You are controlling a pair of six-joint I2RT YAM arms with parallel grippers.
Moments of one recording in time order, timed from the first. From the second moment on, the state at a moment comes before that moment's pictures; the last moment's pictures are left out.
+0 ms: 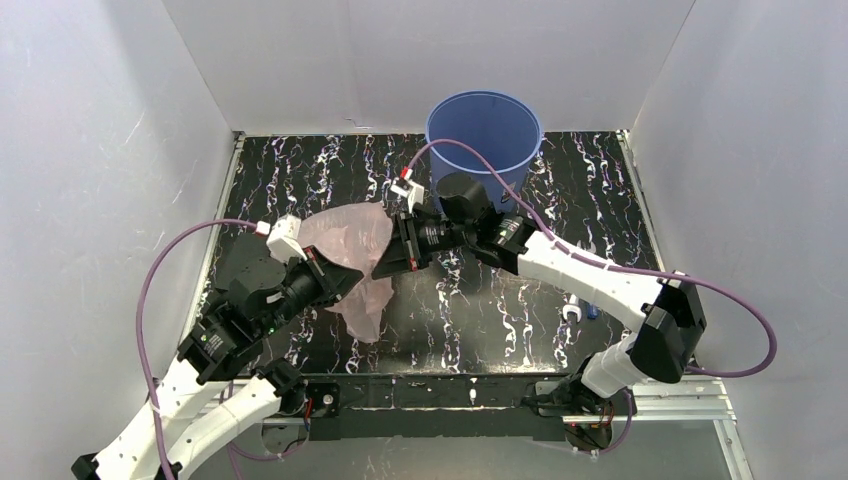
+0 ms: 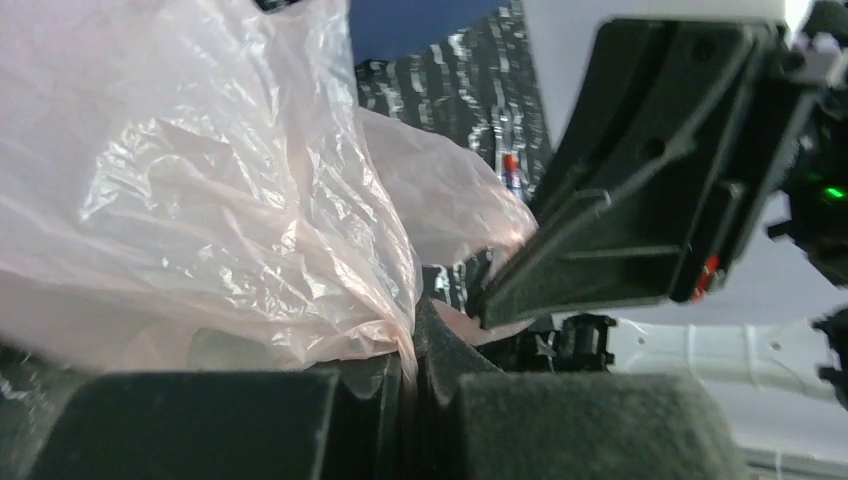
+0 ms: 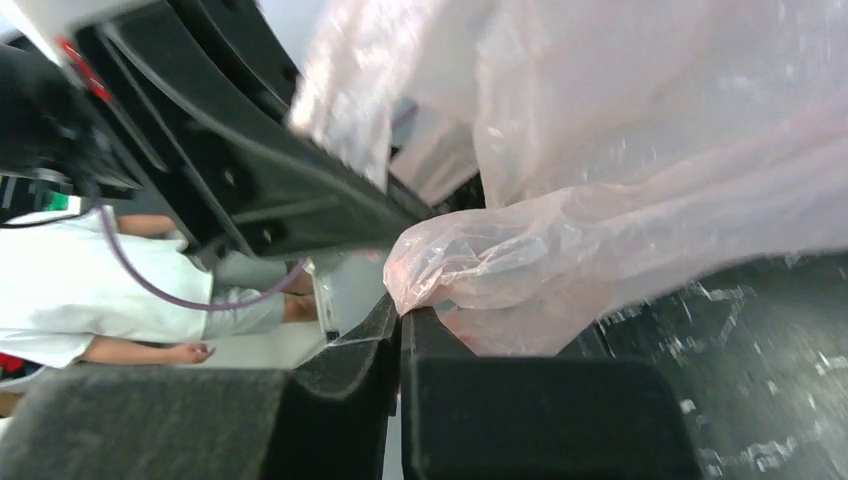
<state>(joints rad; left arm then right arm) -0.70 0.52 0.85 -0.70 -0.10 -0.86 0.95 1.49 1.29 -0.23 -0.66 0.76</state>
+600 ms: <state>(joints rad) -0.70 0.43 0.81 -0.53 0.06 -0.82 0.94 1.48 1.19 0.09 -0.60 1.05</state>
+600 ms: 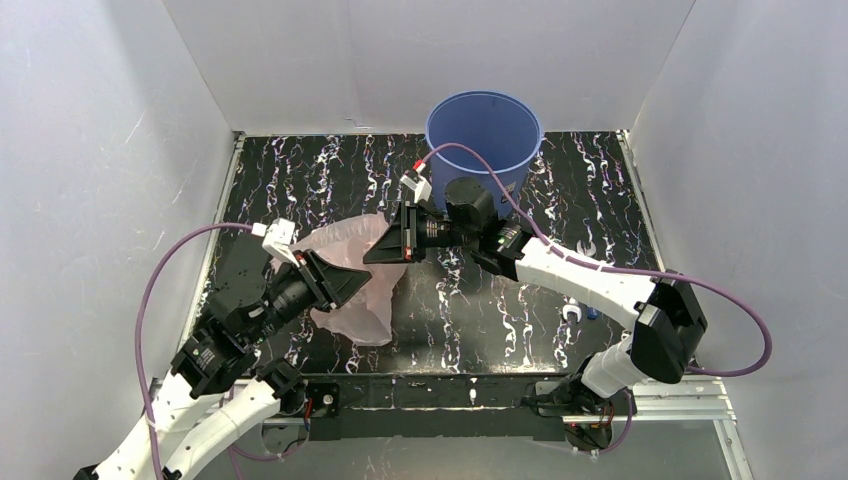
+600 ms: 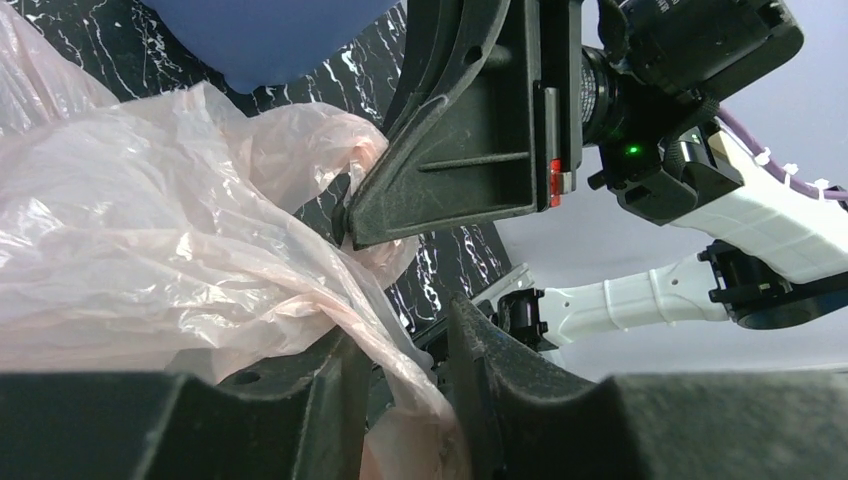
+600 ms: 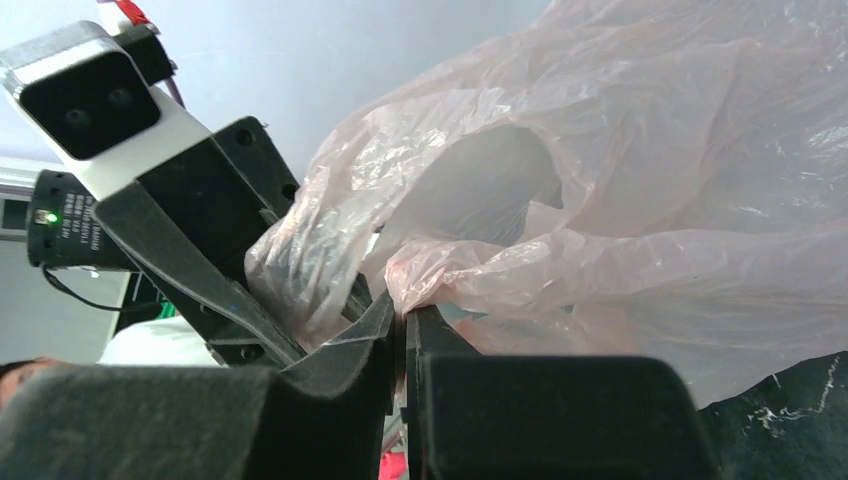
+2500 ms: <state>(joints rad) -0.70 0.67 0.83 -0.48 0.20 -0.57 0.94 1.48 1.23 0.09 -0.58 1.10</state>
